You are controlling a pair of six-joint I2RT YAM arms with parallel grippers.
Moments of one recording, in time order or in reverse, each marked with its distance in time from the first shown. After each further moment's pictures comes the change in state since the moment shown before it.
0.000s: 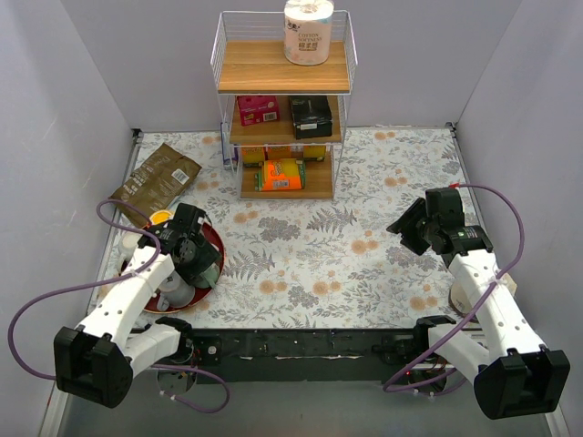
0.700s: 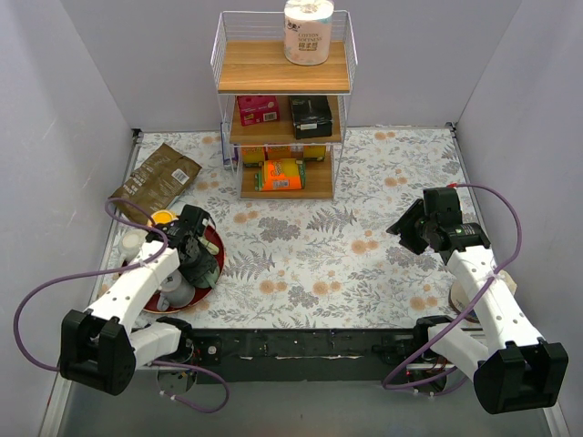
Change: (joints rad) left arm -0.005 0.068 -0.034 0.011 -0.069 0.032; right arm 0.000 0.034 -0.001 0.001 0.000 -0.004
